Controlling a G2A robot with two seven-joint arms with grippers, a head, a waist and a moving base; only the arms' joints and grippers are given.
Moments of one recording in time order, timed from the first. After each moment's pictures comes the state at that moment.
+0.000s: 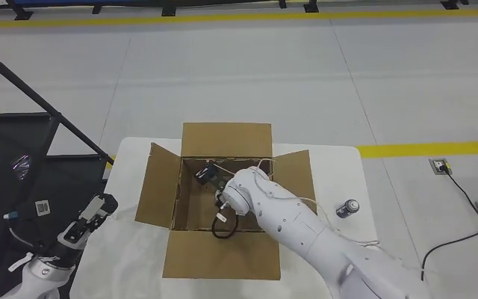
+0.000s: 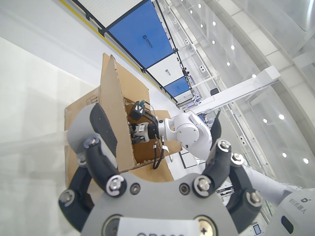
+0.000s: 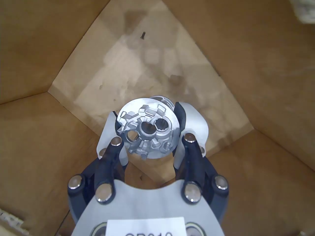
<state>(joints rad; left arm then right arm) 1.57 -1.13 -1.97 -1.85 -0.22 -0.46 -0.61 -0.21 -1.71 0.35 -0.67 -0.72 -0.02 0.90</state>
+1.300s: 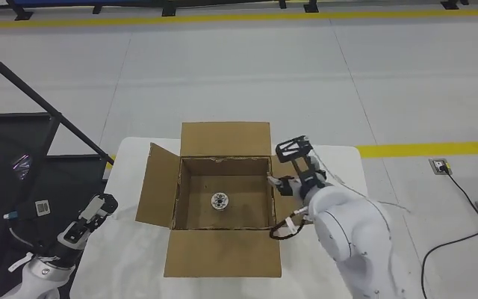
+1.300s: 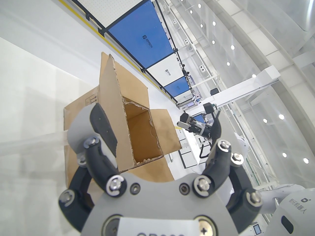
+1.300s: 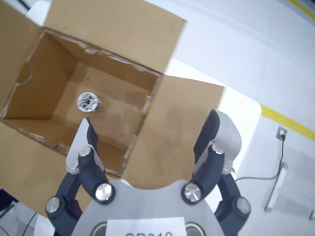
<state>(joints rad) 1.57 -1.13 -1.97 -1.85 -0.22 -0.46 -0.61 -0.93 -1.37 1.25 -2.03 -1.44 0.13 1.25</state>
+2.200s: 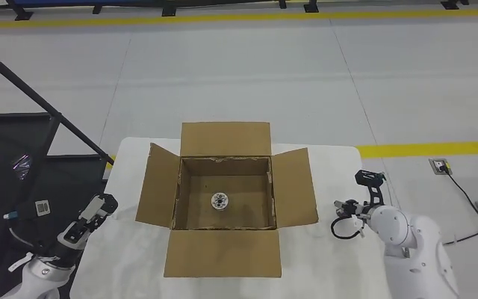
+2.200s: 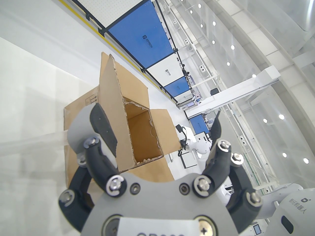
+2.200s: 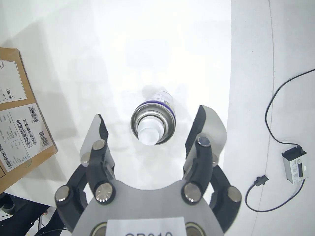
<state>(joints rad) 1.57 -1.13 -1.97 -1.85 -0.22 -0.46 -0.61 -1.04 -1.32 1.66 -1.56 -1.20 0.09 1.15</state>
